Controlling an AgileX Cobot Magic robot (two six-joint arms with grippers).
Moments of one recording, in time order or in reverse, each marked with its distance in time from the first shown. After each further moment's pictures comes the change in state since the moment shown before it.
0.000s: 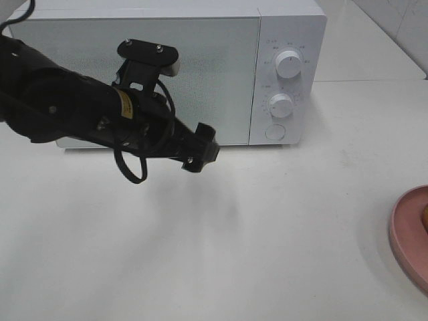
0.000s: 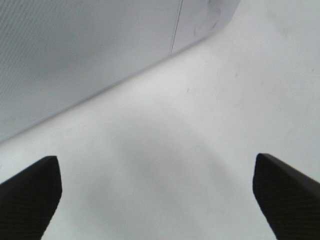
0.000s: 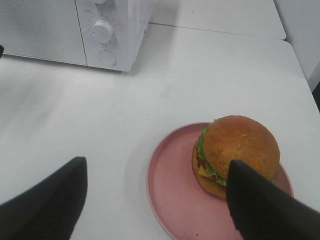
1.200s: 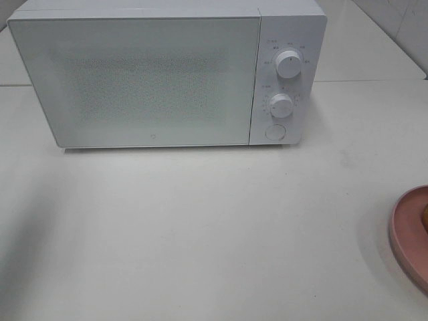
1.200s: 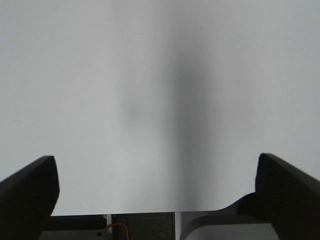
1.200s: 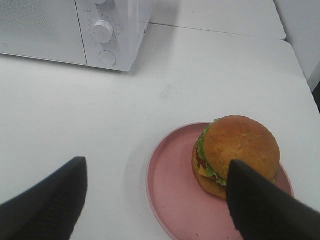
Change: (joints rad) left arm 0.579 -0.561 0.000 -0.047 1.021 0.123; right arm 0.000 0.000 0.000 0.000 0.000 0.000
